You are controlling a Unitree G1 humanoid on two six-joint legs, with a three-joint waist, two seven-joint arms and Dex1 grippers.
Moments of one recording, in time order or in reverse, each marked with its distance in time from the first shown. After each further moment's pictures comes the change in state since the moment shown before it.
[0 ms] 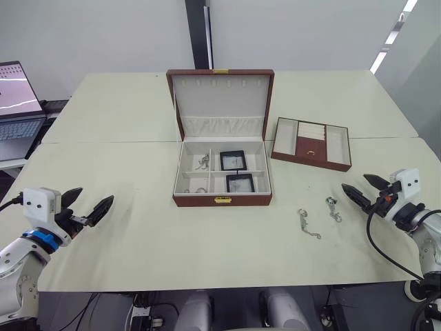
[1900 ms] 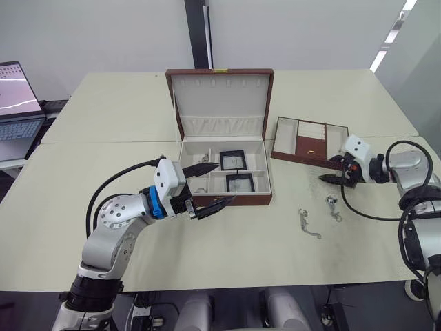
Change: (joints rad) left arm -0.305 -0.179 -0.533 -0.403 0.018 0.054 -0.191; right arm -0.790 -0.078 0.493 0.909 -0.450 -0.328 0.276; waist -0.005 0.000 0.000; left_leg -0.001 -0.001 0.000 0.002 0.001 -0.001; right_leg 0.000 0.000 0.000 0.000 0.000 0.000
